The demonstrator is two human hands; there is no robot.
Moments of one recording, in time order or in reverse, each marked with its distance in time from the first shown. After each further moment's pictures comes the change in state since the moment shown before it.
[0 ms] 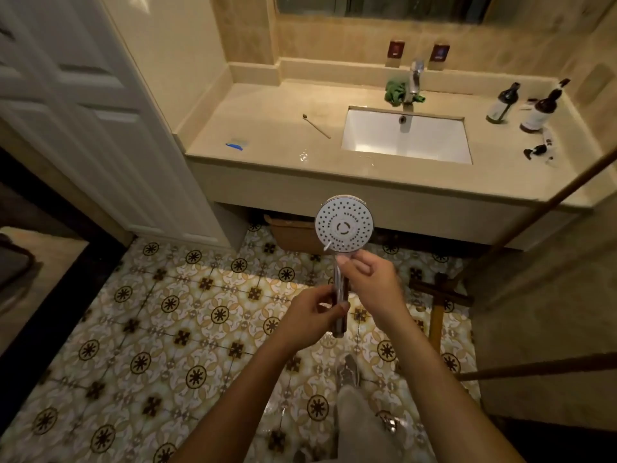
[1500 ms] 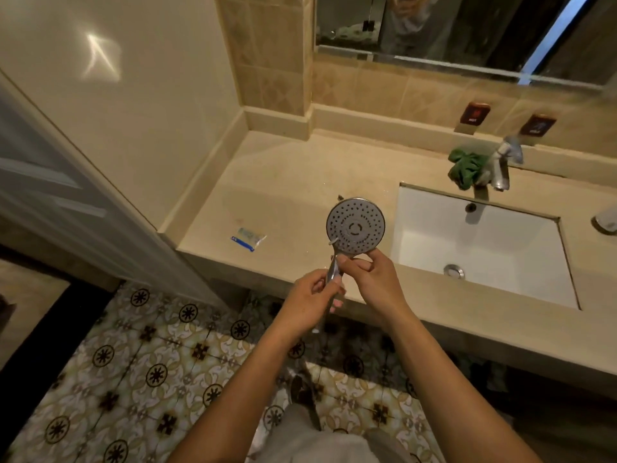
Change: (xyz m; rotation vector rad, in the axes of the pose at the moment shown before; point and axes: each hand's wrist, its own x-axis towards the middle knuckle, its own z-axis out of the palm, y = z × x) left_hand 0.414 0.065 -0.234 -0.204 0.154 -0.132; right_hand 0.466 -0.092 0.094 -0.032 -0.034 0.105
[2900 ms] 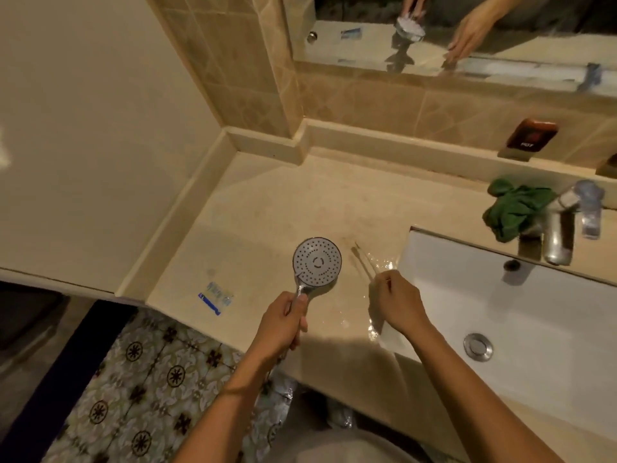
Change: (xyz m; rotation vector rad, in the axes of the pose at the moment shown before) left_hand 0.179 0.023 0.023 0.207 0.301 -0.260; right_hand 0.249 0.043 -0.122 -0.663 -0.107 0.131
